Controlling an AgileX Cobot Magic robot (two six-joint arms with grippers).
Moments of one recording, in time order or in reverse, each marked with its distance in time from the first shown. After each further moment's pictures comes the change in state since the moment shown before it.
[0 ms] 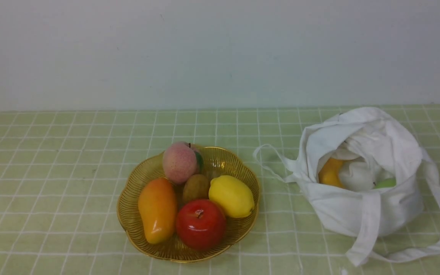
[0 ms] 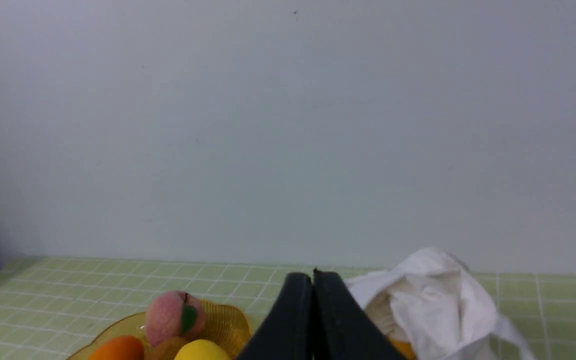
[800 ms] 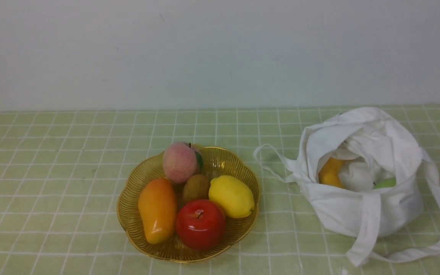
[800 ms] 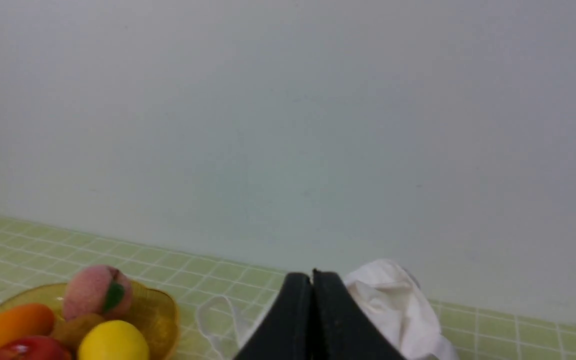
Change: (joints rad) right arm -0.033 -0.004 0.133 -0.096 -0.176 -0.156; left arm 0.000 0.000 0.000 0.000 0.000 0.000
